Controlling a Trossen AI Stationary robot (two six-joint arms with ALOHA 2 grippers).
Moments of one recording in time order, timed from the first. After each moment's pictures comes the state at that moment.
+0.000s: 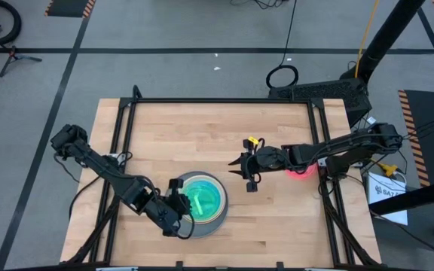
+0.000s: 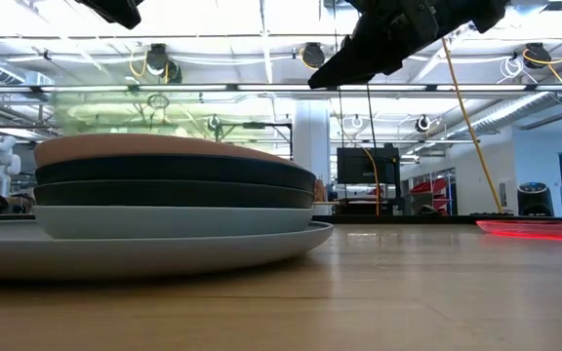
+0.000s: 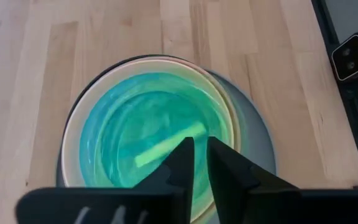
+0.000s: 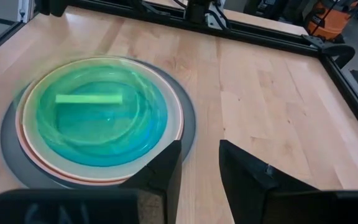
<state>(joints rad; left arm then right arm) -0.61 1.52 1.18 -0.63 -0.35 -0.40 0.12 1.39 0.81 0.08 0.13 -0.12</state>
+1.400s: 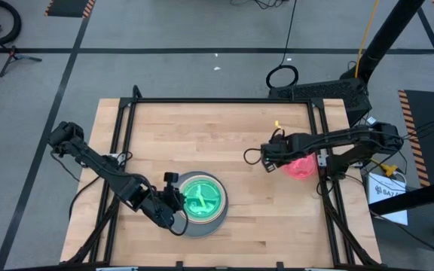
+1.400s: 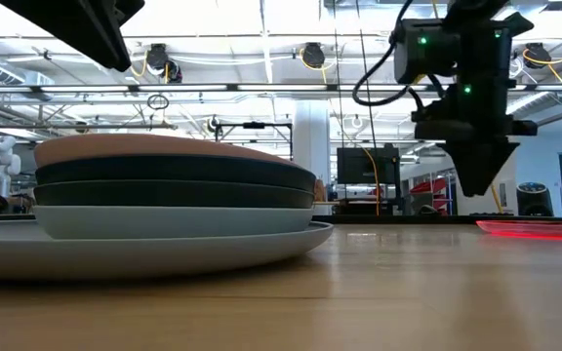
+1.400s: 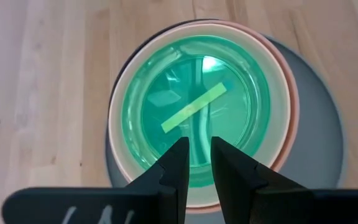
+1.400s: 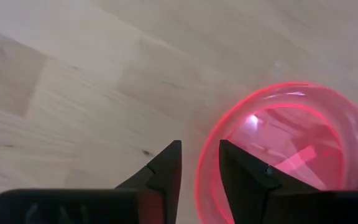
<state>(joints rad) -0.61 1.46 1.08 -0.68 -0.44 -0.30 -0.06 1.38 0.81 -1.00 0.24 1.04</state>
